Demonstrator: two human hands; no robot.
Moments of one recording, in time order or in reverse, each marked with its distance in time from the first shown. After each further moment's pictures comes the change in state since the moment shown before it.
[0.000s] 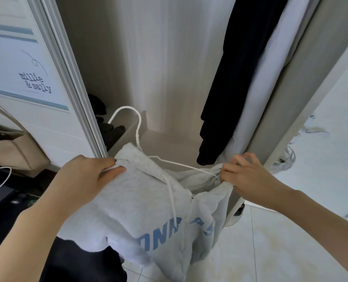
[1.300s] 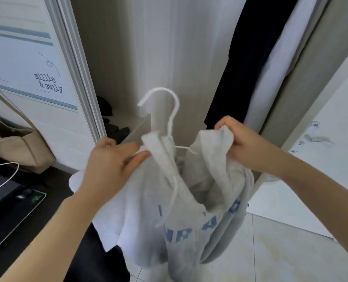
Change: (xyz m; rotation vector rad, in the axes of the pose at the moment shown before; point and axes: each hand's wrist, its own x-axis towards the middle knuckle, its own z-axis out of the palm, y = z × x) left_hand 0.021 0.051 0.003 -0.122 0.386 0.096; right_hand 0.066 -0.001 -0.116 1.010 0.035 0.339
